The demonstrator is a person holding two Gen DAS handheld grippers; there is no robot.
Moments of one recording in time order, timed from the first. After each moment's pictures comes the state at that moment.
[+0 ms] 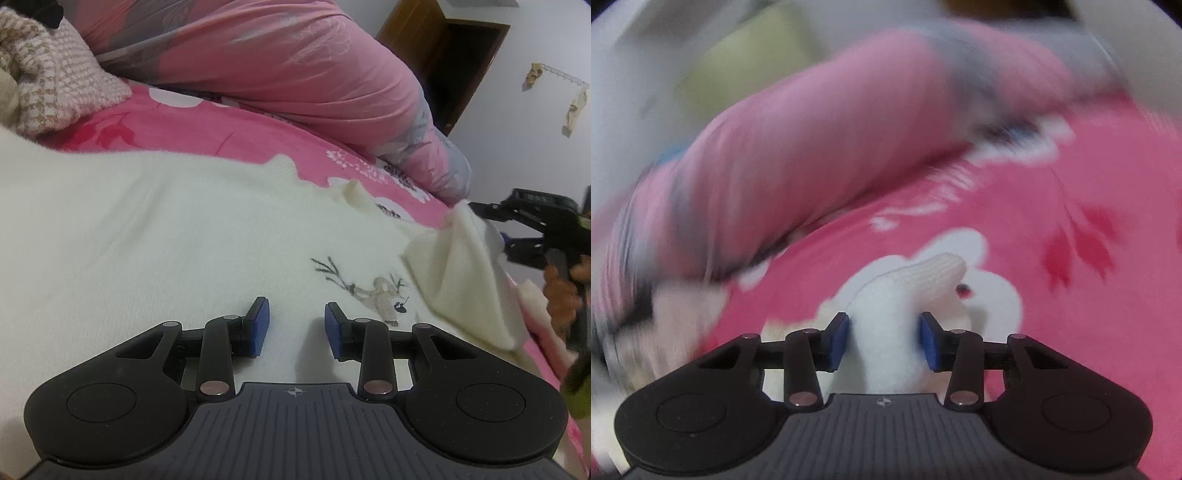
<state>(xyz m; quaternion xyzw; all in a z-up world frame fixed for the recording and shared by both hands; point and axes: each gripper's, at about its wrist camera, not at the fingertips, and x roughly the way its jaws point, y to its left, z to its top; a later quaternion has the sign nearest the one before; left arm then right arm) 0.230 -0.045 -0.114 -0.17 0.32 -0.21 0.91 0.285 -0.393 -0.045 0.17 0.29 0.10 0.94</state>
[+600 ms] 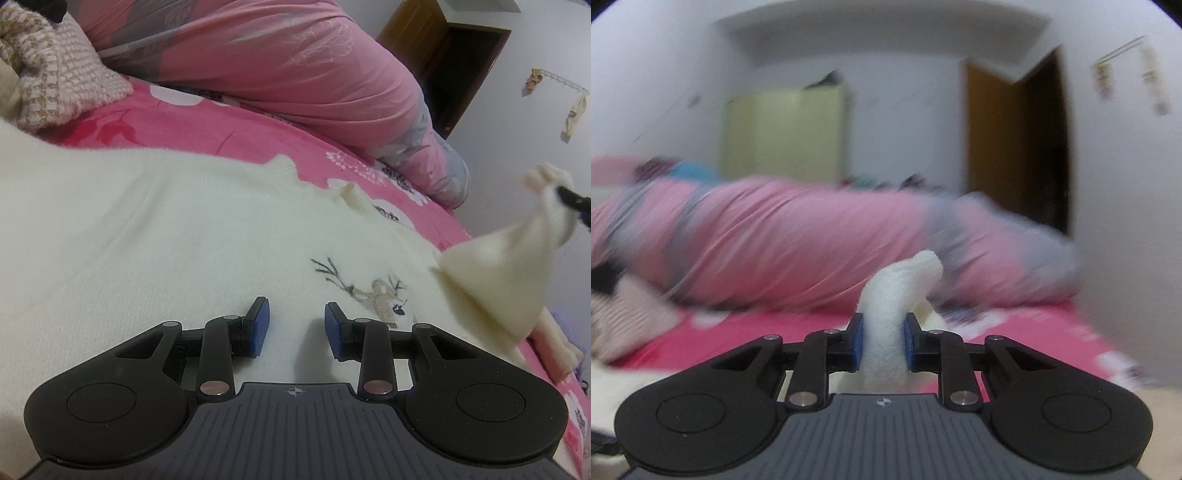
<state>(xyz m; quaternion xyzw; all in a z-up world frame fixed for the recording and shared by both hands) 0.231 -0.043 -0.114 -0.18 0.32 -0.21 0.90 0.198 -0.440 0.039 0.00 0.09 -0.01 1.00</state>
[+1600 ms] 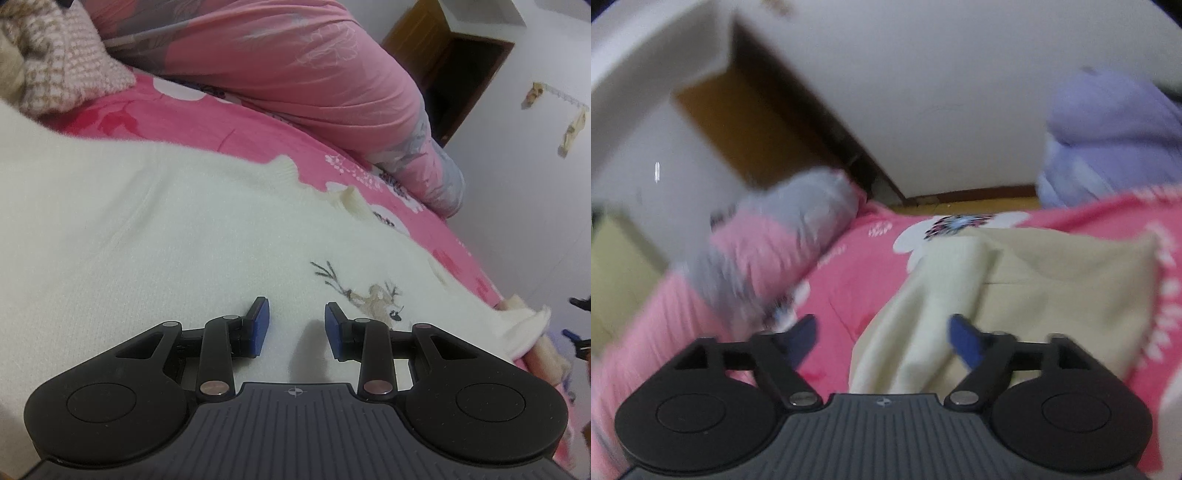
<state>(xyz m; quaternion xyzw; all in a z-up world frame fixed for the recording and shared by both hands) 0.235 -0.034 -0.119 -0.22 0.32 -0.21 0.89 0.164 -0.688 -0.032 0.36 0.17 -0.22 0.89</state>
